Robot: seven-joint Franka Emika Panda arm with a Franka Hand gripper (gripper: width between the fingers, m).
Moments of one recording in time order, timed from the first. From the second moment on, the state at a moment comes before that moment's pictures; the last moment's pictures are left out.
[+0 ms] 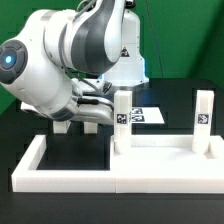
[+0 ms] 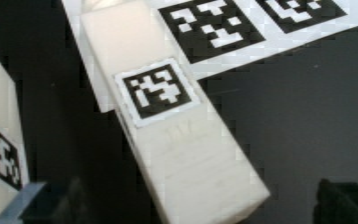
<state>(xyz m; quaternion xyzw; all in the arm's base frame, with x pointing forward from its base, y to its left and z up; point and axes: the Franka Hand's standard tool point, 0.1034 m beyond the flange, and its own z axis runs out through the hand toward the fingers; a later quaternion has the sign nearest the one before) 0.428 -0.126 0.019 -0.88 0.20 0.41 0.13</state>
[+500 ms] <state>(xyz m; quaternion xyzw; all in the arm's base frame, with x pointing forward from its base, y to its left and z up) 0.421 -0.123 0.017 -0.88 0.20 0.42 0.12</state>
